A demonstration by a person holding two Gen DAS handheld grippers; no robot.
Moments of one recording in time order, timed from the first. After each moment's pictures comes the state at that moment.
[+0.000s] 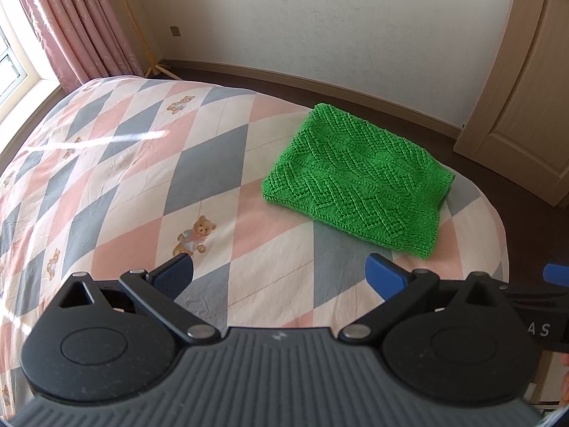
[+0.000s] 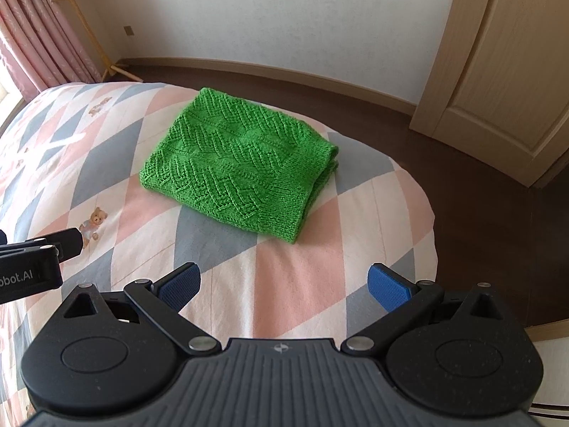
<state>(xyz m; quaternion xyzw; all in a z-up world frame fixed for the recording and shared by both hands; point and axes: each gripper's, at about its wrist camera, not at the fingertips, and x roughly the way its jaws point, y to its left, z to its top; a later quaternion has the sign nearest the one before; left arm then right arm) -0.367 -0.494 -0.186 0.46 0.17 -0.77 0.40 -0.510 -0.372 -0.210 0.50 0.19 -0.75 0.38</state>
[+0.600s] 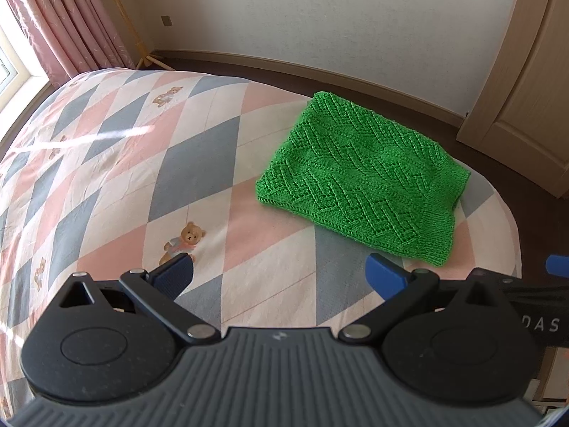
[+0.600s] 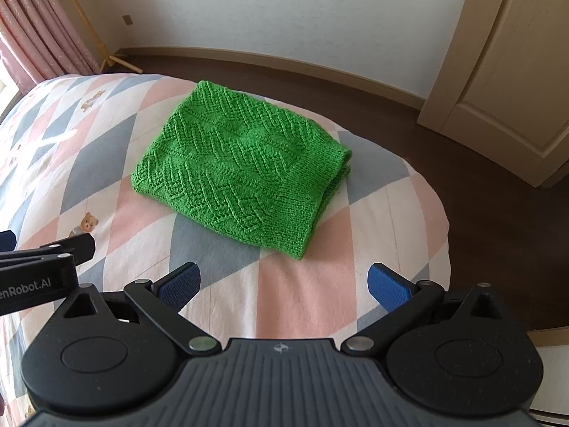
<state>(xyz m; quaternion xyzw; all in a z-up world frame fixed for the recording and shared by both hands) -0.392 -0.528 -0.220 0.48 0.17 -0.76 0.39 -0.531 -0.407 -0.235 0.52 0.20 -0.74 0.38</state>
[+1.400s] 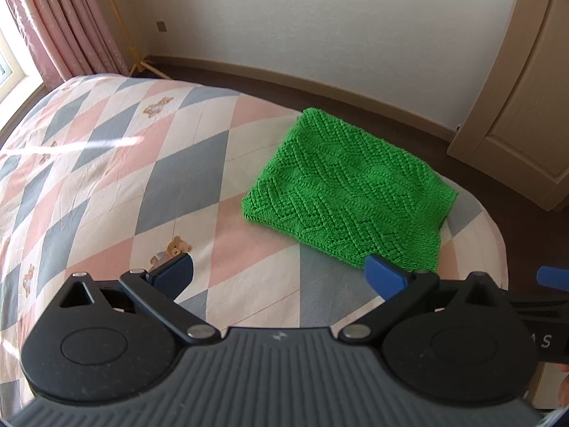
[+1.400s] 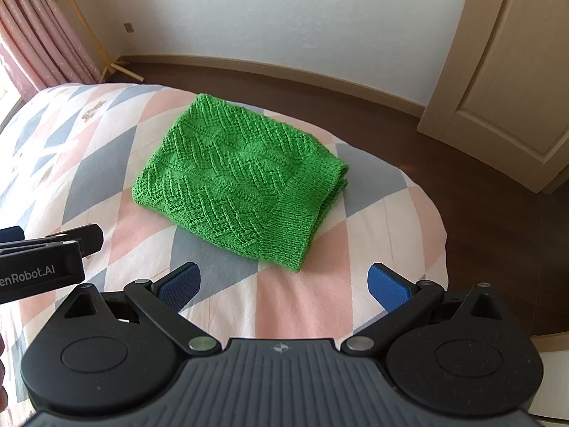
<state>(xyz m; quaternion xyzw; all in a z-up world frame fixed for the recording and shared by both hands) -0.399 -0.527 -0.207 0.46 0.18 -0.78 0.39 -0.539 -0.406 -0.226 0.51 0.19 -0.75 0.38</state>
